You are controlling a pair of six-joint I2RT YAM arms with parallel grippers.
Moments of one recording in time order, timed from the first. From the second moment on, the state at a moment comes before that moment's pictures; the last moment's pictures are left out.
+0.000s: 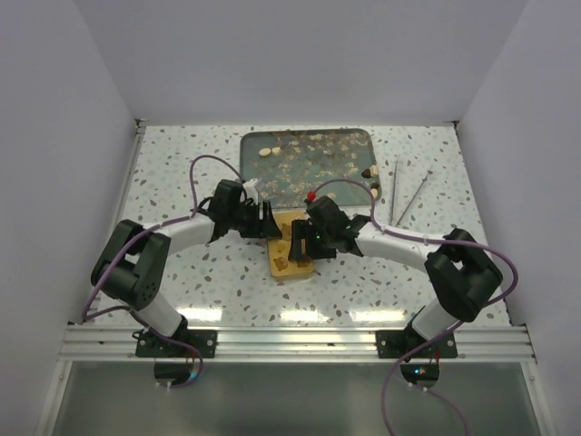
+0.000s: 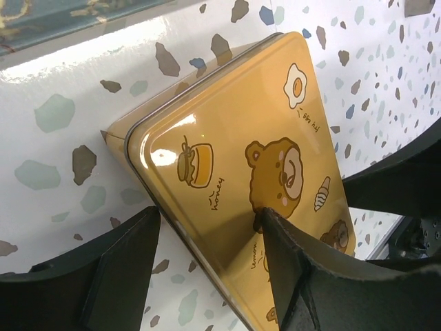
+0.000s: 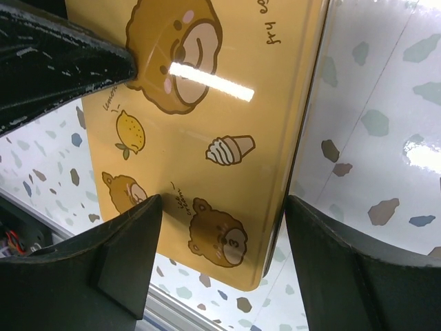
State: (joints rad) left arm -0.41 1.62 0.80 0.01 0.46 -0.44; right arm 0.78 1.59 0.92 -0.29 -0.10 0.68
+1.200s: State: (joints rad) left arm 0.12 1.19 1.03 -0.42 0.28 -0.23; right arm 0.25 1.23 1.08 -0.64 0.00 0.42
